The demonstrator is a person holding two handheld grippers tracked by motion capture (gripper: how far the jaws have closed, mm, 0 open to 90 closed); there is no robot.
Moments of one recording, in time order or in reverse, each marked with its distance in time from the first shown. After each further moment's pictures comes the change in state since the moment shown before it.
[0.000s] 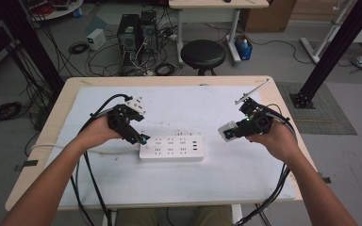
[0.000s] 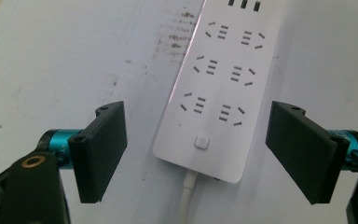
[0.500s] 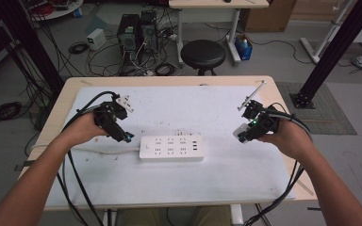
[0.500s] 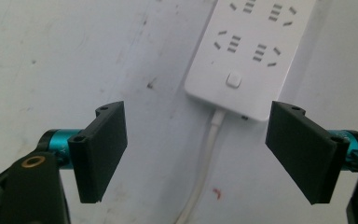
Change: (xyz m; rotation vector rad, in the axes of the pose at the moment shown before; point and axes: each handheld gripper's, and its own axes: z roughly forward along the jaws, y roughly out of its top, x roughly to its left) left arm 0.016 -0.020 -0.025 0.163 0.080 -0.039; right arm -0.004 -0.004 -0.008 0.206 -0.189 -0.118
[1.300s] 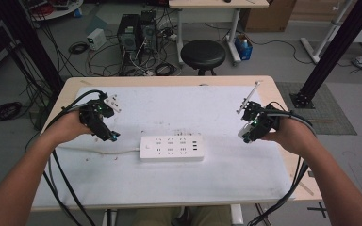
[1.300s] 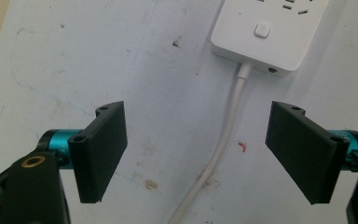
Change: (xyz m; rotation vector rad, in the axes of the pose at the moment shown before) left arm 0.008 -0.021 -0.016 0.063 0.048 0.032; right arm -0.004 0.004 0.002 0.092 -0.055 -0.113
